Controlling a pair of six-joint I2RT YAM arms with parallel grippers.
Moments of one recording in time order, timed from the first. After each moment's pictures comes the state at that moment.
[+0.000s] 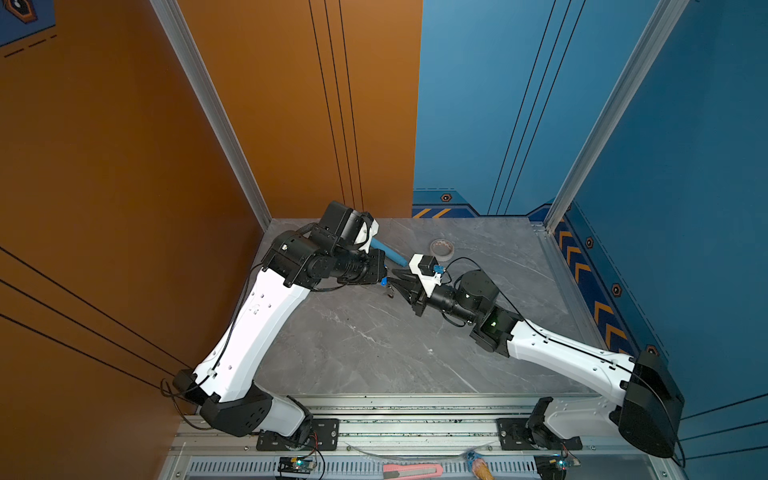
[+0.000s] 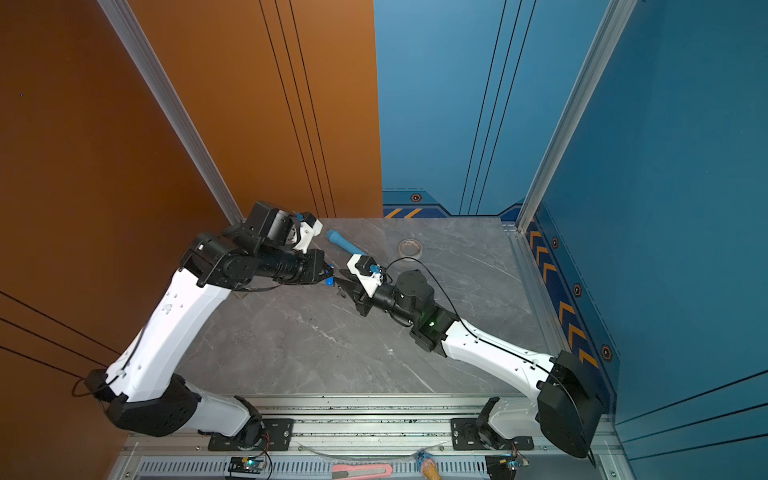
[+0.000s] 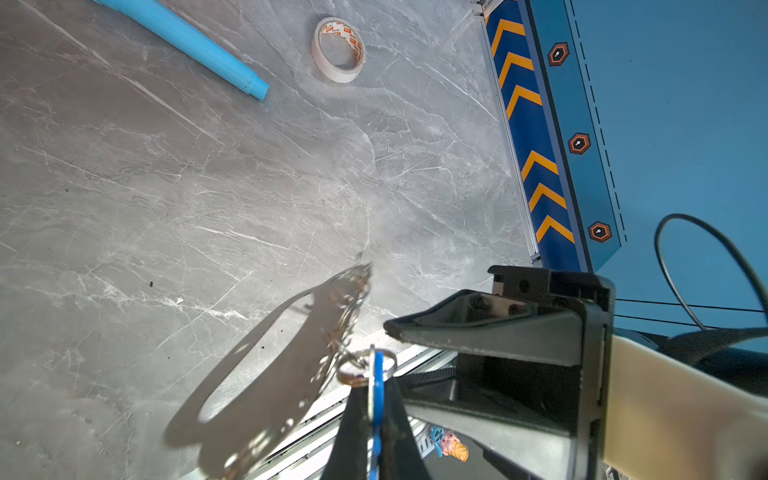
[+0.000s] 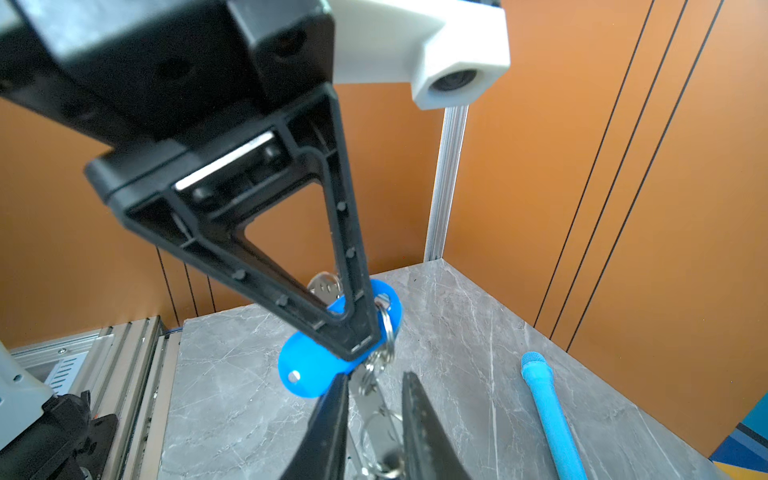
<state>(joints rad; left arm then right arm) -0.60 1.46 1.94 -1.33 0.21 -0.52 0.86 1.32 0.93 0.45 -0.23 -0.06</state>
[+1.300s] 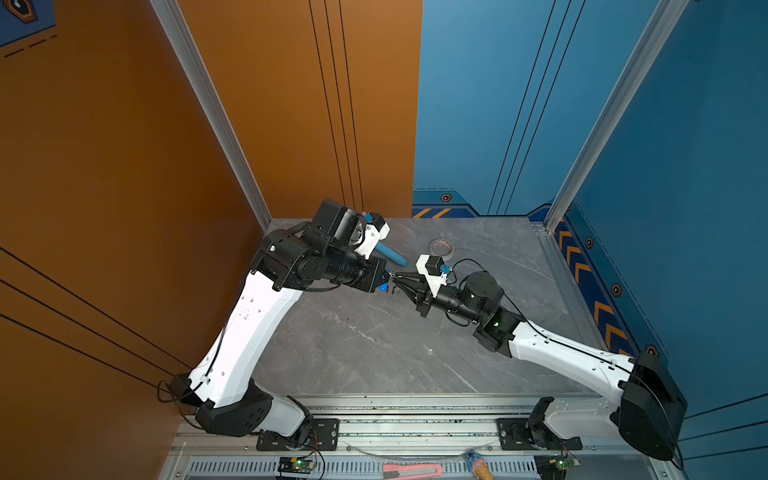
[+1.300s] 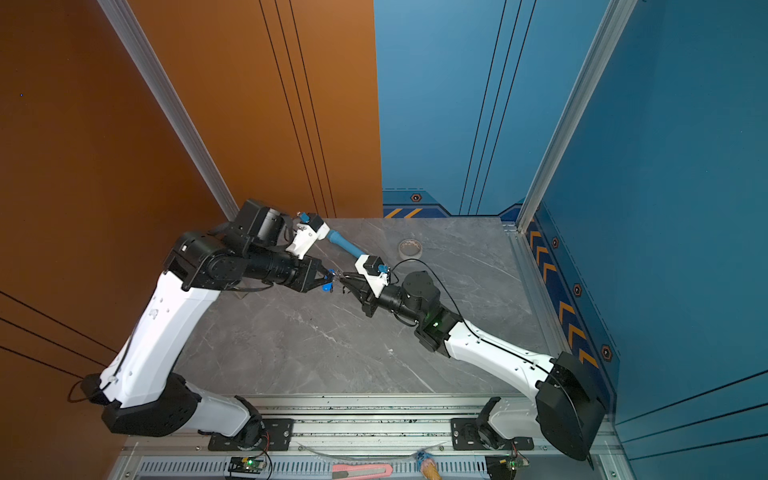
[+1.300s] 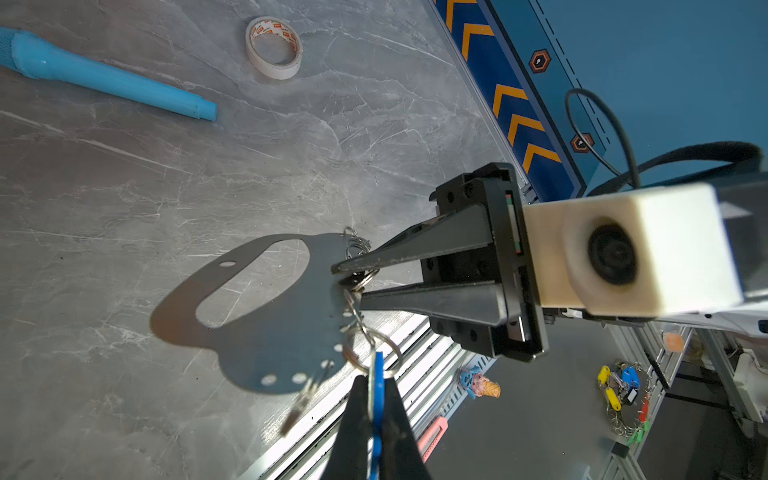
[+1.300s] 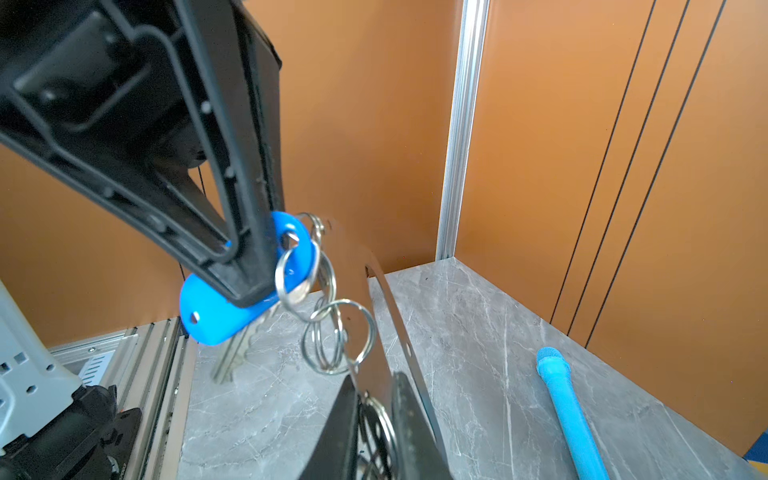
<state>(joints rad) -0.61 1.46 2.02 -1.44 0.30 -0.25 0.81 1.31 0.87 0.52 -0.32 0.00</state>
